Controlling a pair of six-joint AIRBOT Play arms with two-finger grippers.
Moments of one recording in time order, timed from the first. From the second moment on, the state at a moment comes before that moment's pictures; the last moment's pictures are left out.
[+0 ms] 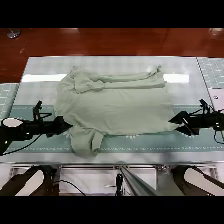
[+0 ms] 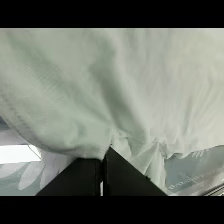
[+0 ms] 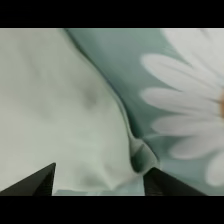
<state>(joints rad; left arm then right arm) 0.23 -0.99 0.35 0.67 -1.00 -1.22 -0.50 -1.21 0.61 -0.99 1.17 1.39</state>
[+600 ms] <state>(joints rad) 0.19 -0.97 0.70 0.59 -1.02 -1.23 -0.26 -1.27 1.18 -1.03 1.24 1.39</state>
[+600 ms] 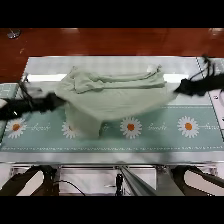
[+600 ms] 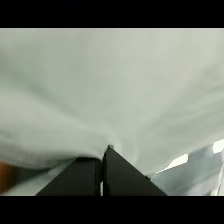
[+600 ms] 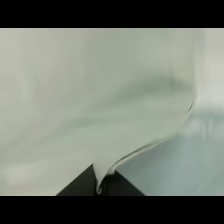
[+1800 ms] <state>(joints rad) 0.24 -0.48 1.80 1.30 -1.44 -1.52 -0.24 -0.62 1.92 -1.31 1.54 1.58</state>
